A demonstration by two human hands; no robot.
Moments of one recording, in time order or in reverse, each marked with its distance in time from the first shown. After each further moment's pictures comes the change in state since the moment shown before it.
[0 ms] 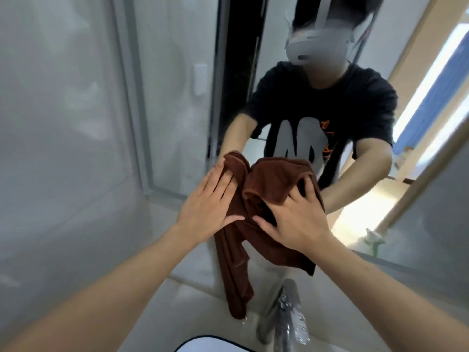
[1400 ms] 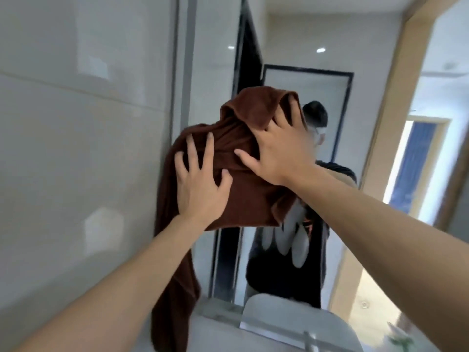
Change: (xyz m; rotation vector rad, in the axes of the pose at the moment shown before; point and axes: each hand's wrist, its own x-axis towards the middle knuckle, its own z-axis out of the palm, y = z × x) left_hand 0.138 -0.158 -0.130 -0.489 0.365 -0.612; right_hand 0.272 0.049 -0.181 -0.199 0.398 0.066
